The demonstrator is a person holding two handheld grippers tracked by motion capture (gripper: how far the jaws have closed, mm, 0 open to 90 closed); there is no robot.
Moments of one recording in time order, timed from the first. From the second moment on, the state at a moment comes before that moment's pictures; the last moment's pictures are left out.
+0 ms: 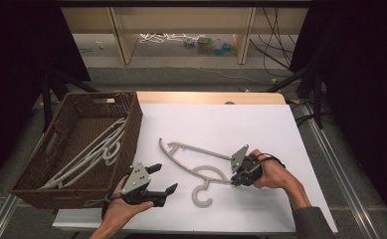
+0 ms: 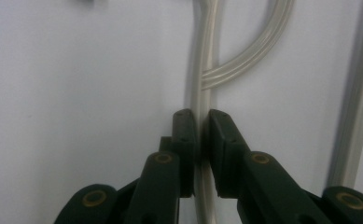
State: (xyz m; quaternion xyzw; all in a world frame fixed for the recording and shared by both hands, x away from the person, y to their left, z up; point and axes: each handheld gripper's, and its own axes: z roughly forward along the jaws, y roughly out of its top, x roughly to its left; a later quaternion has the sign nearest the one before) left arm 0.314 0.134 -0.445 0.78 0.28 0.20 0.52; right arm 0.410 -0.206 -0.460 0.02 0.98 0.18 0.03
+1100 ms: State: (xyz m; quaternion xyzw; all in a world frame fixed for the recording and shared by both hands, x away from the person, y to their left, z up) left arm 0.371 0.081 -0.476 0.90 0.12 0.23 0.35; right arm 0.398 -0.215 -0.428 0.01 0.98 0.22 0.01
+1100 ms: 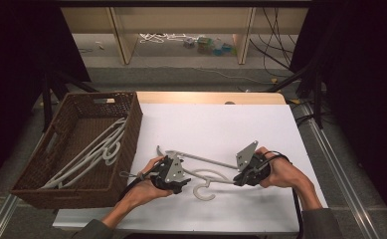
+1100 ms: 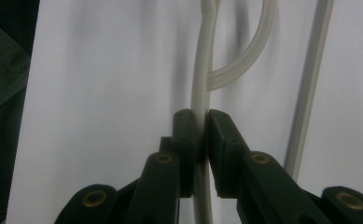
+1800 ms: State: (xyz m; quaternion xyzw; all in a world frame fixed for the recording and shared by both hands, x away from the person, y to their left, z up) left arm 0.379 0.066 -0.477 0.91 0.00 0.26 0.32; right arm 0.399 -0.217 -0.427 0.01 0.97 0.22 0.01
